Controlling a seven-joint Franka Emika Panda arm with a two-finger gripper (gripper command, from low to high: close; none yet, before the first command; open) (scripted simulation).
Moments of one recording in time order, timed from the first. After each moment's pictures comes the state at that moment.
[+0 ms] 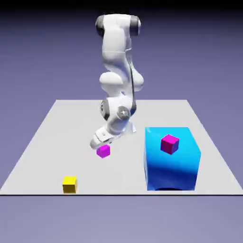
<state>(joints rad) -0.12 0.16 -0.10 -2.83 -0.77 2.50 0.57</state>
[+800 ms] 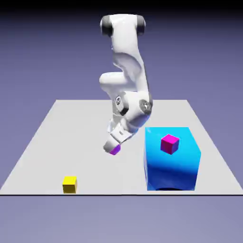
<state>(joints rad) 0.07 0.07 0.08 -2.43 -0.60 2.08 0.17</state>
